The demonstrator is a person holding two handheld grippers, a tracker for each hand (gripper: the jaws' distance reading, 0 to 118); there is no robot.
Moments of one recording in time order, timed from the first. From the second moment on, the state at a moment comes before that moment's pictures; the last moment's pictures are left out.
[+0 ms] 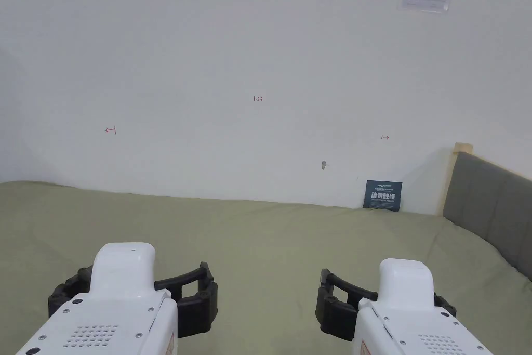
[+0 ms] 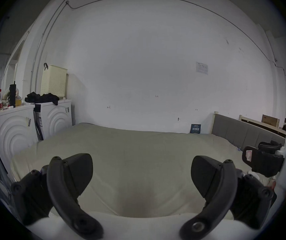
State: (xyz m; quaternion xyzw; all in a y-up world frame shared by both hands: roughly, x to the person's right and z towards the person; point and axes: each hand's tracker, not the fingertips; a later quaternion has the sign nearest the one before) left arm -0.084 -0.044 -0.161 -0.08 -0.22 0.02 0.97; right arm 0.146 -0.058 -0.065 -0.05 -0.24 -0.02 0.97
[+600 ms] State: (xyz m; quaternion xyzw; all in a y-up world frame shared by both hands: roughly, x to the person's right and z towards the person) left arm -0.079 -0.038 -0.166 -0.08 -0.22 0.00 0.97; right arm 0.145 -0.035 -0.062 -0.06 -0.26 -0.03 0.96
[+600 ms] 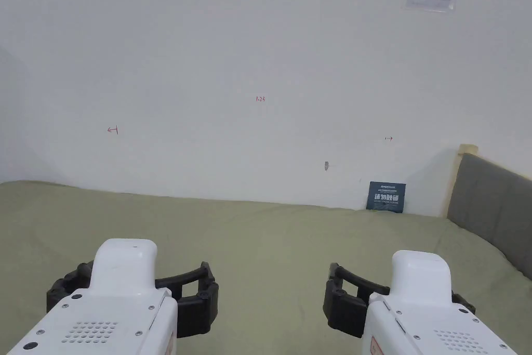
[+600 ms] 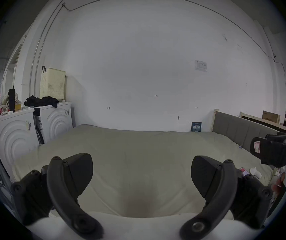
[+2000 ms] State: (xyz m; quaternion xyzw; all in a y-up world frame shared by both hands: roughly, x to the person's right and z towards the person) left arm -0.082 -0.032 -0.170 -0.09 -0.23 0.00 0.97; right arm 0.144 -0.035 -0.072 -0.09 -0.25 -0.04 0.96
